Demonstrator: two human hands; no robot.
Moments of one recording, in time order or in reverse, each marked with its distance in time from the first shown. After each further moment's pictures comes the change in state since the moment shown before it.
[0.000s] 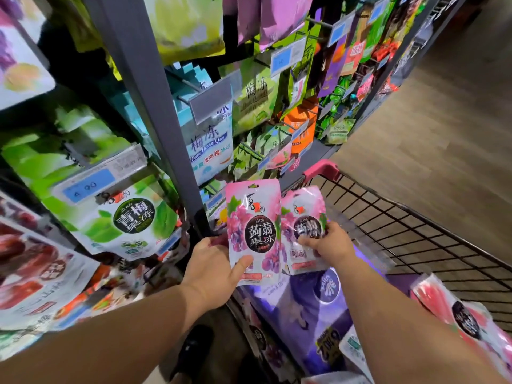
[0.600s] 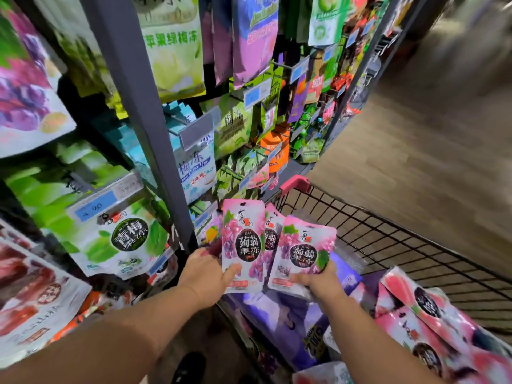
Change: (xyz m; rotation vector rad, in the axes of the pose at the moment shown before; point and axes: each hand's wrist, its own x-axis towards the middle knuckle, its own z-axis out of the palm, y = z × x) left_hand 0.004 0.004 -0.013 0.159 -0.123 0.046; right_hand -0.060 0.058 0.010 0.574 0.021 0.172
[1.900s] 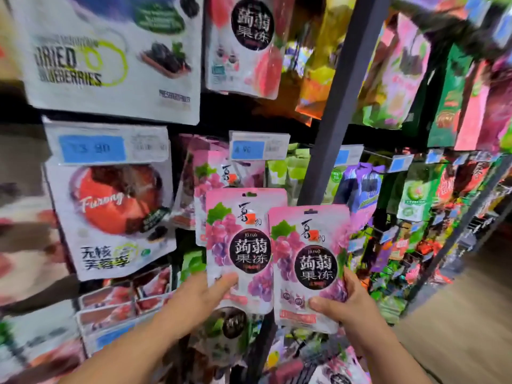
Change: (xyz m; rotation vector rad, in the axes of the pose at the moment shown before) left_hand -0.162 -0.094 -0.191 -0.909 0.656 -0.288; right_hand -0.188 -0.228 0.094 -0.022 -0.701 -0.807
